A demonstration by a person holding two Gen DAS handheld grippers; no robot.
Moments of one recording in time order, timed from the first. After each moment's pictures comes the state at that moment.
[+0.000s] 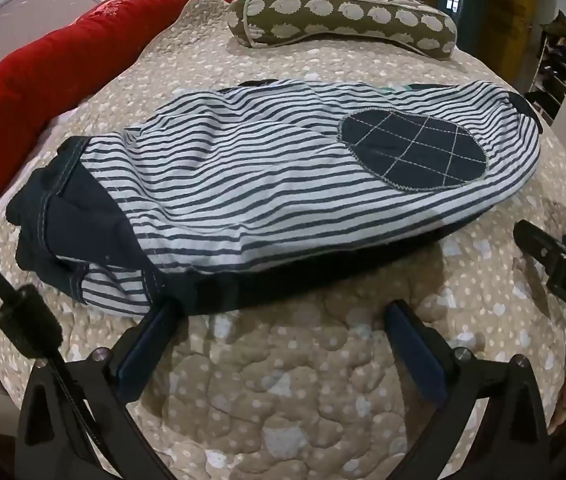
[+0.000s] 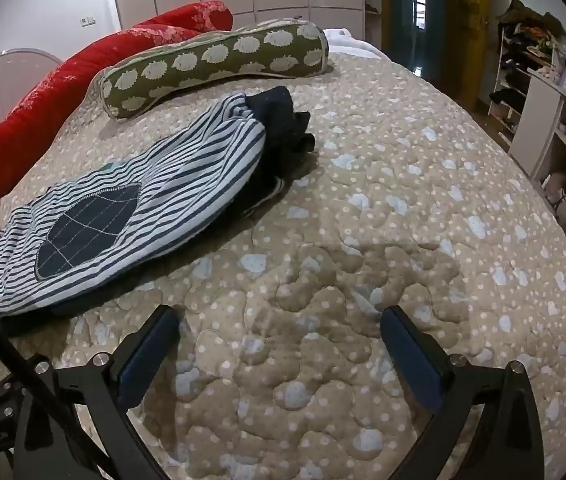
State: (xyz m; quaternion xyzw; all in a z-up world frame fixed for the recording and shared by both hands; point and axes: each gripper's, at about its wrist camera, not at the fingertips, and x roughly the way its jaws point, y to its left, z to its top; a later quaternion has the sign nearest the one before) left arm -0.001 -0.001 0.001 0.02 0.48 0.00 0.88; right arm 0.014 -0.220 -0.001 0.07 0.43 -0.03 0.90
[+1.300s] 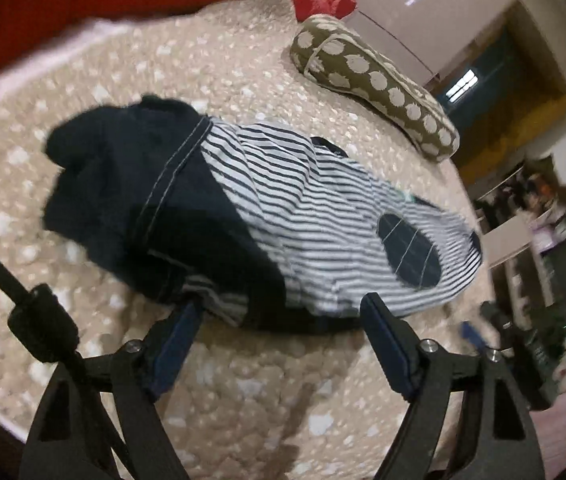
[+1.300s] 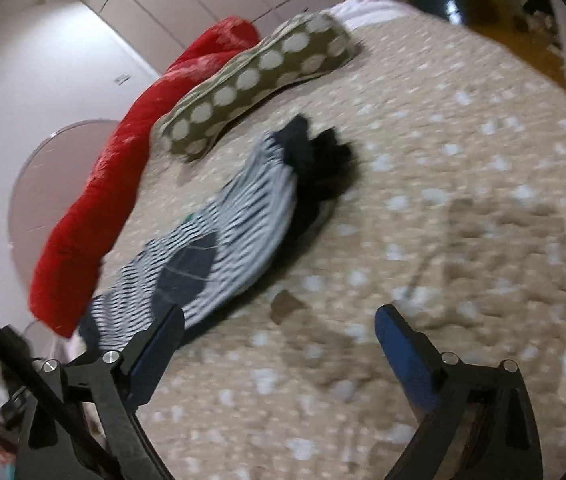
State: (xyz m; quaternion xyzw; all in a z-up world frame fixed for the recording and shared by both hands) left arm 0.018 0.130 0.025 -0.26 0.48 -0.09 0.84; right arm 0.030 -0.250 0.019 0.27 0.43 0.14 0.85
